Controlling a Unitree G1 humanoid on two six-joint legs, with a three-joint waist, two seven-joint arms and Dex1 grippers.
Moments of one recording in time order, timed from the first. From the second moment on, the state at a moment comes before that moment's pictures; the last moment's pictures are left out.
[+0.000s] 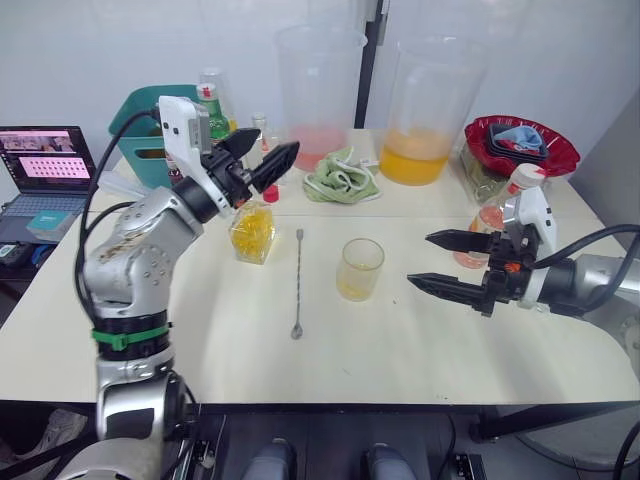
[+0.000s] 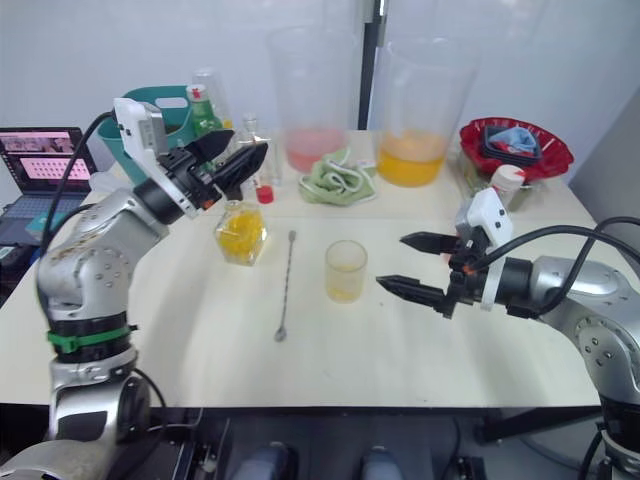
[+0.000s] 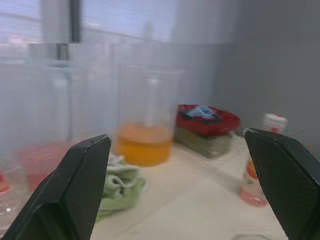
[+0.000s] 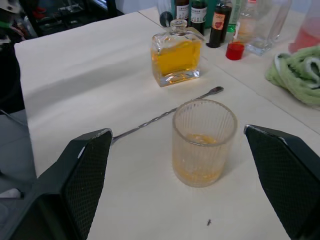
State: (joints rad) left arm -0.76 0.47 0.24 -0.19 -0.64 0.72 -0.59; right arm -0.36 -0.92 -0.24 -0.45 0.85 0.80 0.84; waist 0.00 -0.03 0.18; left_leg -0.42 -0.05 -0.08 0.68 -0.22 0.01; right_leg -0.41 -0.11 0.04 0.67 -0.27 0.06
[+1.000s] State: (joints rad) left arm -0.54 0.59 0.02 0.01 -0.55 0.28 -1.25; right arm 0.35 -0.45 -0.58 -0.62 0.61 0.38 0.53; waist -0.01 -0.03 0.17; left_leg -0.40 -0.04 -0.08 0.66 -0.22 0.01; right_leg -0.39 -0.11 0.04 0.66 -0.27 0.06
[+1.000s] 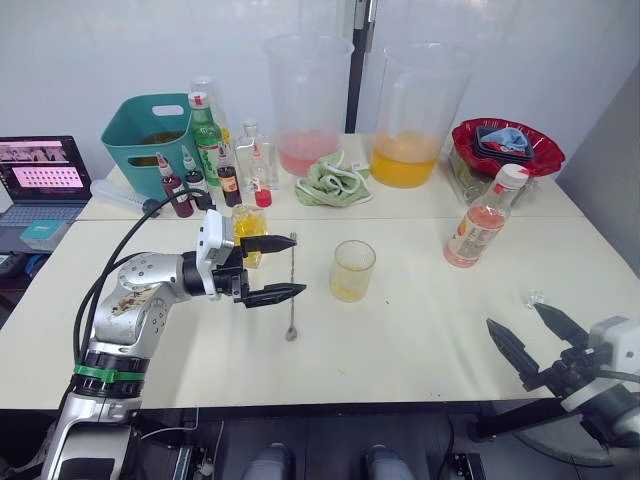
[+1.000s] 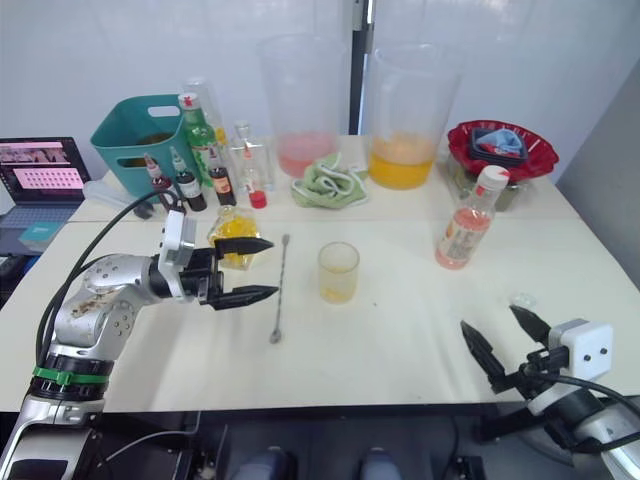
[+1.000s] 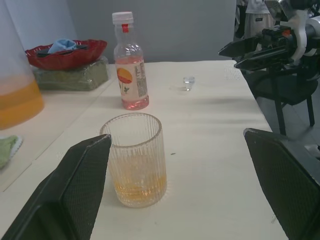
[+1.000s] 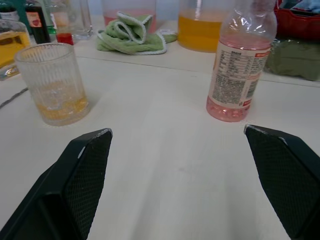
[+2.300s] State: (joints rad) left arm -0.37 0.59 0.16 -0.48 -0.75 0.50 -0.85; right arm -0.71 -0.68 -0.29 0.46 0.37 0.28 0.61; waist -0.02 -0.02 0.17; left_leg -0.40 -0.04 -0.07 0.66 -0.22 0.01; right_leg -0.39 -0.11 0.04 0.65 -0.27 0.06
